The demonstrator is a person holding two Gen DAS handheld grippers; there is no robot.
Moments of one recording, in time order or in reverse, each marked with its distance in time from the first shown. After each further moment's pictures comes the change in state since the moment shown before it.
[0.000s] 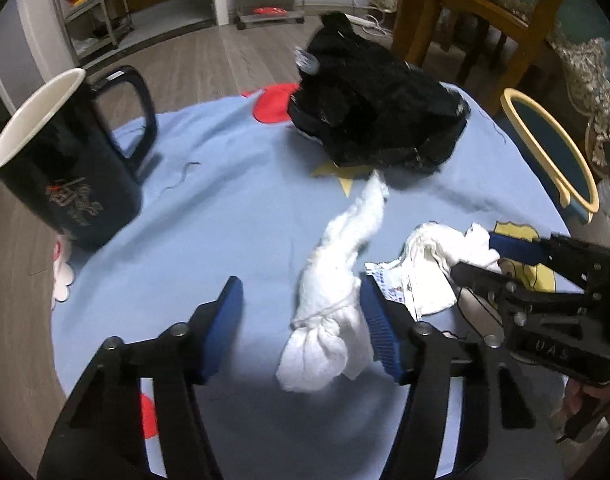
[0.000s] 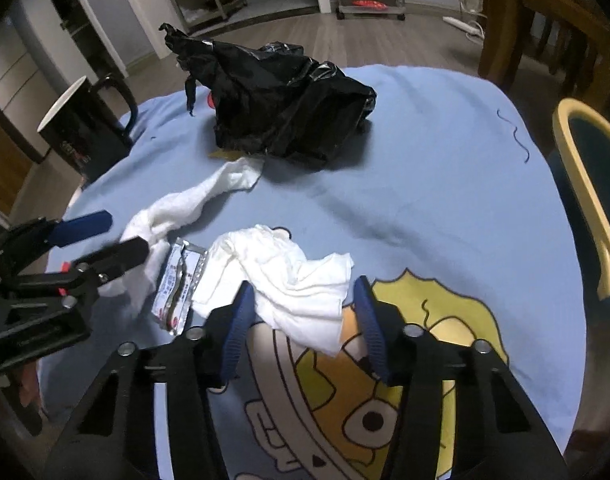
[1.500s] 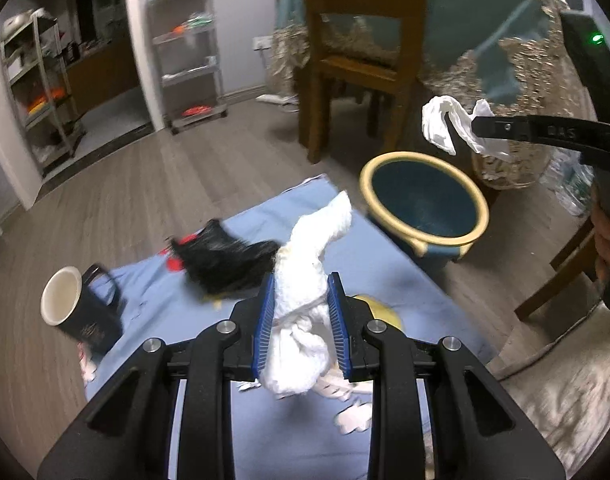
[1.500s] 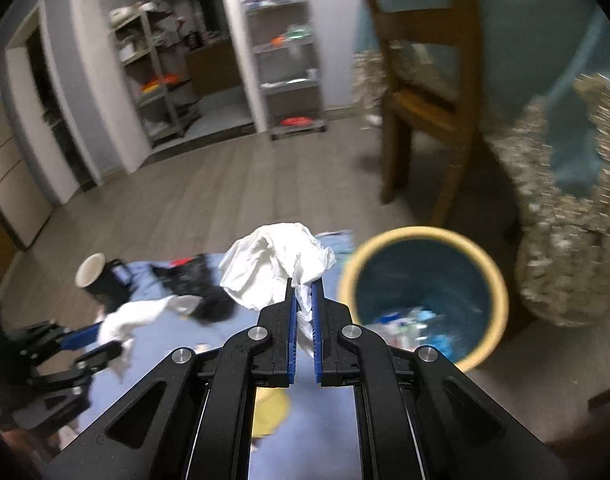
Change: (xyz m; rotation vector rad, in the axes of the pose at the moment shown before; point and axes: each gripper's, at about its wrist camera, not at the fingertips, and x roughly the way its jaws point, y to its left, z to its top) left arm -0.151 -0.134 0.032 0.243 -0.262 -0.106; right arm -0.247 -0.129 0.033 0.147 -0.362 -0.137
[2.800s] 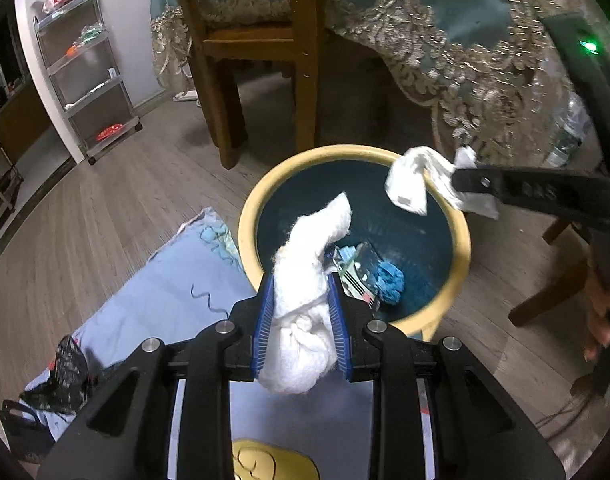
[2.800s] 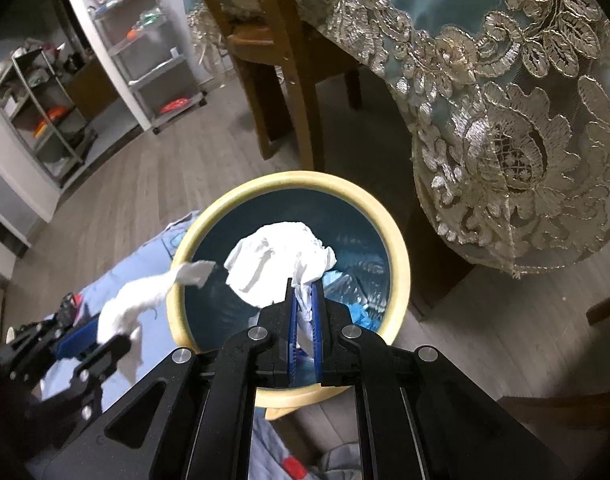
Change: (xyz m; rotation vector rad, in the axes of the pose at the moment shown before) left arm 0.172 -0.143 0.098 0.196 0.089 -0.106; right arm 0.088 -0.161 -0.022 0.325 0.148 -0.201
